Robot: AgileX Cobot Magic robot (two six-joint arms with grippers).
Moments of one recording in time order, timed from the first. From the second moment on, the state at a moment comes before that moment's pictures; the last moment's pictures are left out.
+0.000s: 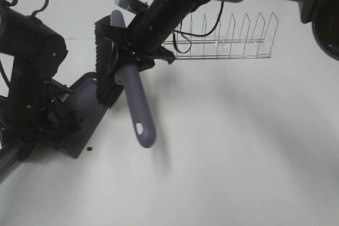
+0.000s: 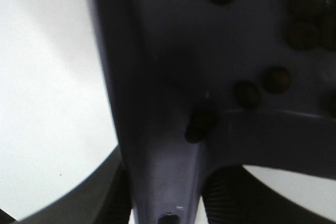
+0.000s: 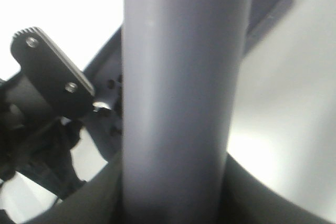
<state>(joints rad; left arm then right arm) -0.39 2.17 -1.23 0.29 1.14 -0.19 0.52 2.38 -1.99 0.54 1.03 -0.07</state>
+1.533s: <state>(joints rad) -0.38 2.17 -1.12 0.28 1.21 -0.19 0.71 2.51 -1.99 0.63 1.08 0.07</state>
